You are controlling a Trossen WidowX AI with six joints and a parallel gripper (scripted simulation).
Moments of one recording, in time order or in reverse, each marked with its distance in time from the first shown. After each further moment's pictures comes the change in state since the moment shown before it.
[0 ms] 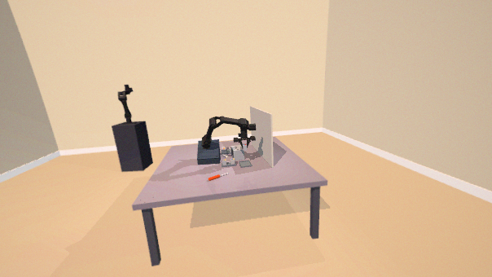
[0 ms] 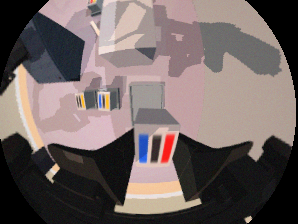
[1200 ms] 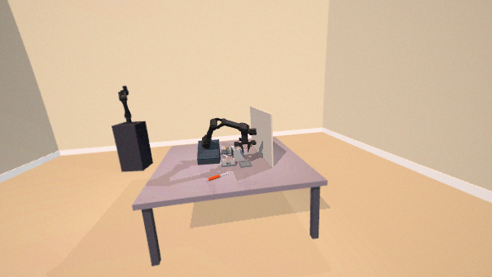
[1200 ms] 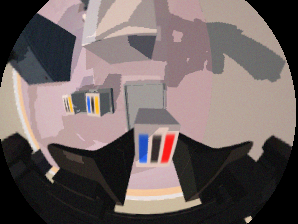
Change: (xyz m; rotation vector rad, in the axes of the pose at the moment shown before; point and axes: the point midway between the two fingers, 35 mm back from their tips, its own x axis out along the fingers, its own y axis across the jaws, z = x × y) arm 0.038 -0.004 0.000 0.001 0.000 -0.001
